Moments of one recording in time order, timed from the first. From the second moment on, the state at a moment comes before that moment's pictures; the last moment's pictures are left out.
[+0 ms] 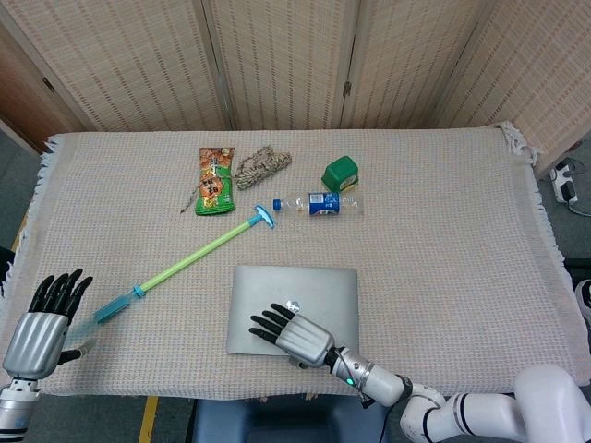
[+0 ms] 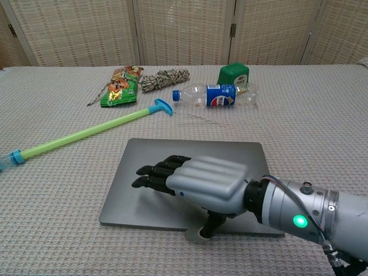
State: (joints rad) left arm -0.13 -1.16 -0.01 -1.57 1.60 1.49 0.15; right arm 0.71 -1.75 0.06 -1.45 -1.62 0.78 -0.30
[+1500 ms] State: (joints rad) left arm -0.27 -1.34 0.06 -1.34 1.71 1.32 -0.05; right arm 0.75 -1.74 0.08 -1.58 -1.36 0.86 -0.87
